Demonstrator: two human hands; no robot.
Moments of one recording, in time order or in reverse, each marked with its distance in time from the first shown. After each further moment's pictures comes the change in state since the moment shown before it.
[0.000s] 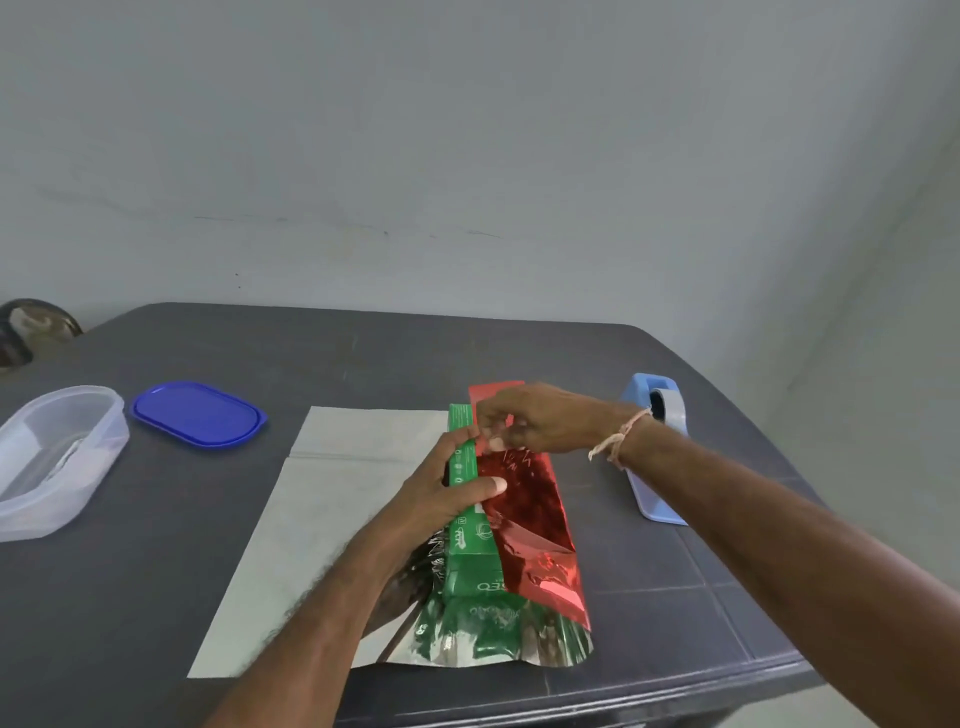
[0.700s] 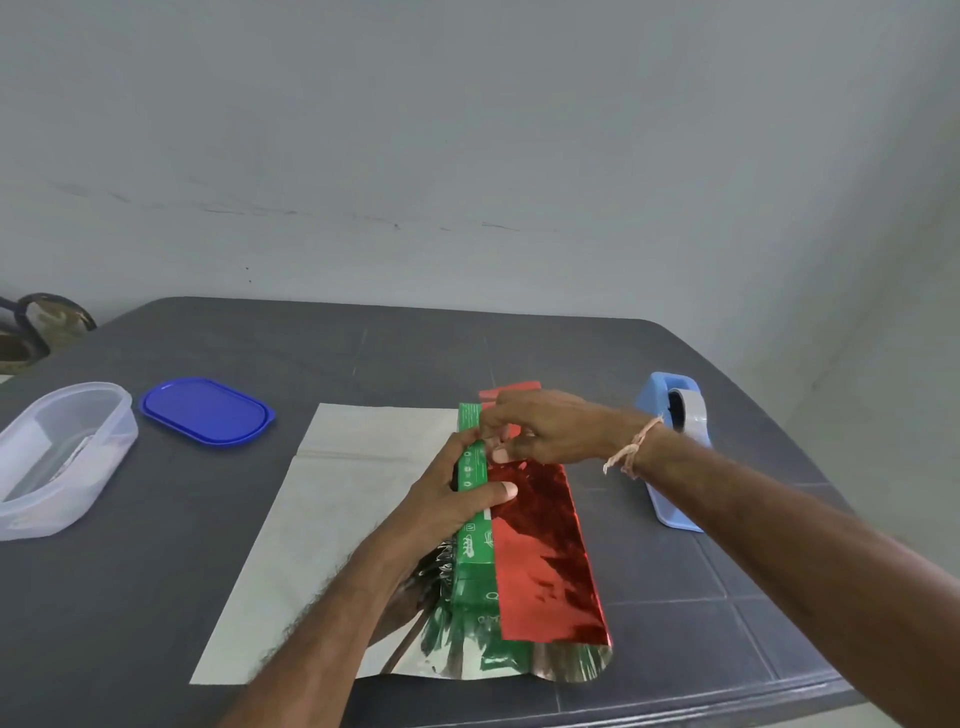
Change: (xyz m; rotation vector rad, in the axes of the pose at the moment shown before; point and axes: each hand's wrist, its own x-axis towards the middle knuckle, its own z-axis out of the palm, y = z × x) left_hand 0.000 0.003 0.003 0.048 0.055 0.002; right_hand 0.007 0.013 0.009 -0.055 -0.008 -0.095
